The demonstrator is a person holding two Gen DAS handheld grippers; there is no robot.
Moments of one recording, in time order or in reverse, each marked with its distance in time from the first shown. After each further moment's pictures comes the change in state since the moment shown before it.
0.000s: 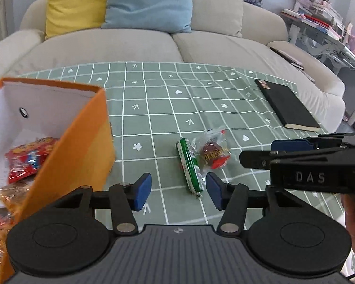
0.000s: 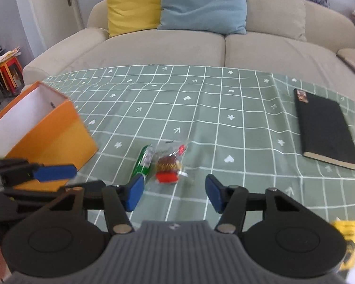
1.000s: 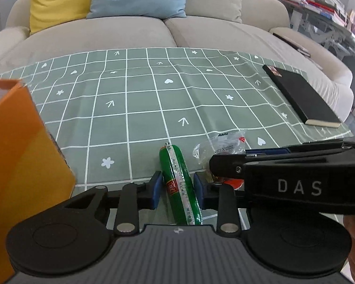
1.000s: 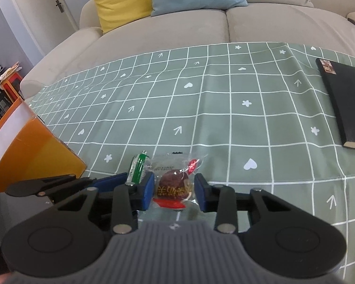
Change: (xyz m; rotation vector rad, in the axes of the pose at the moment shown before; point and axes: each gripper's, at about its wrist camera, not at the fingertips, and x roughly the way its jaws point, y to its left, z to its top) left arm 0.076 -0.015 0.012 0.054 0.040 0.000; right arm 0.072 -0.019 0.016 0.123 0.068 0.100
